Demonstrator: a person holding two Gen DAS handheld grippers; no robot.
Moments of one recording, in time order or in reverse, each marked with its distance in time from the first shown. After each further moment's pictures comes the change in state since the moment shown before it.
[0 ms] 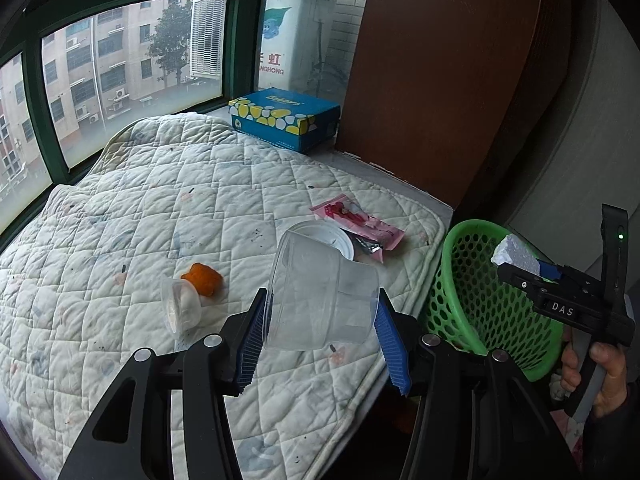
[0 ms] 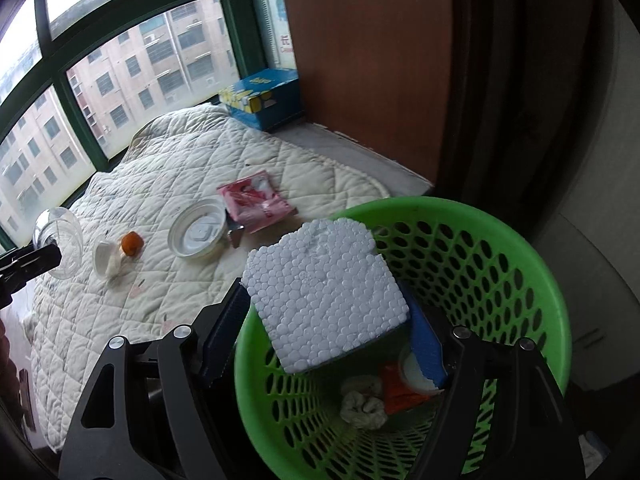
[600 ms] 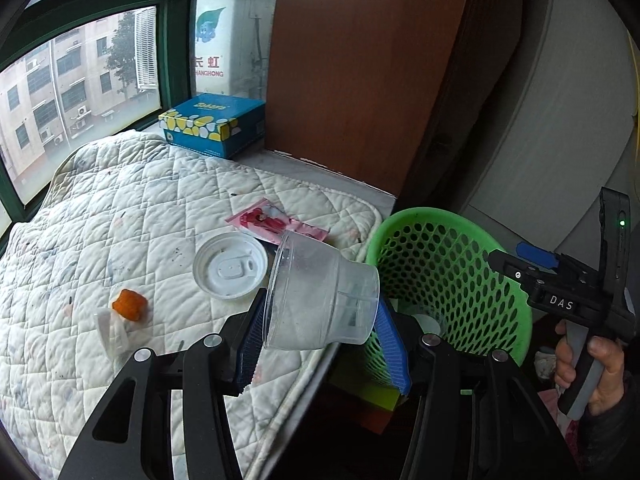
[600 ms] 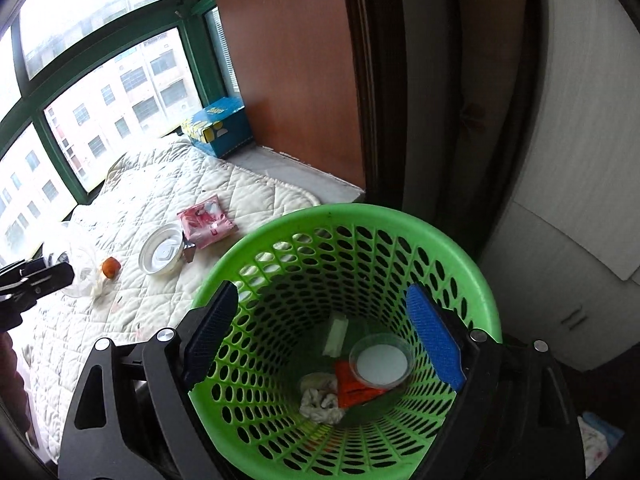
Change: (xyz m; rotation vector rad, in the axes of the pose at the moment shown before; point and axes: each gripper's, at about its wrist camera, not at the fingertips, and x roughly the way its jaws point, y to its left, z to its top) left arm 0.021 -0.083 0.014 0.121 0.036 -0.103; right arm -0.037 -0.056 -0.010 0.083 -0.062 -0.064
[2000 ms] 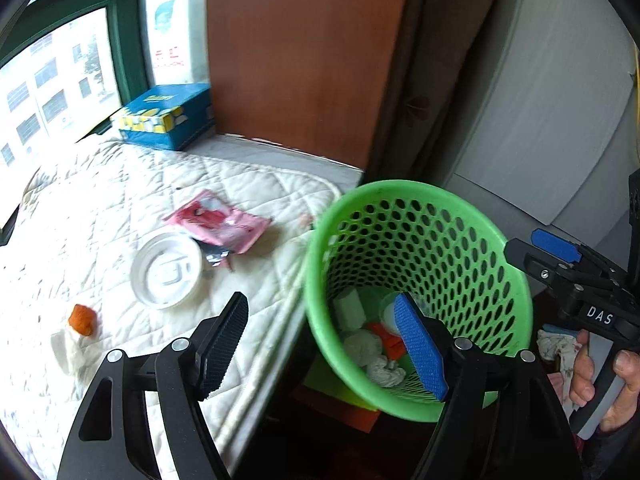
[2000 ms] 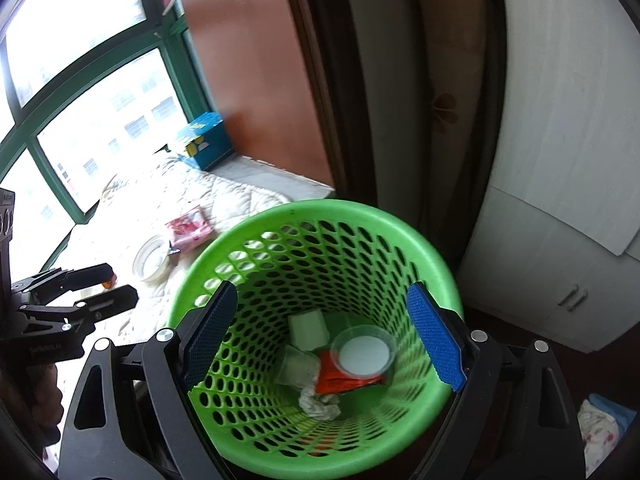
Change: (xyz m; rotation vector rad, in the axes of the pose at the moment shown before) left arm 0.049 -0.052 0.003 0.070 0.074 -0.001; right arm -0.017 -0.032 -0.010 0.072 -0.019 0.004
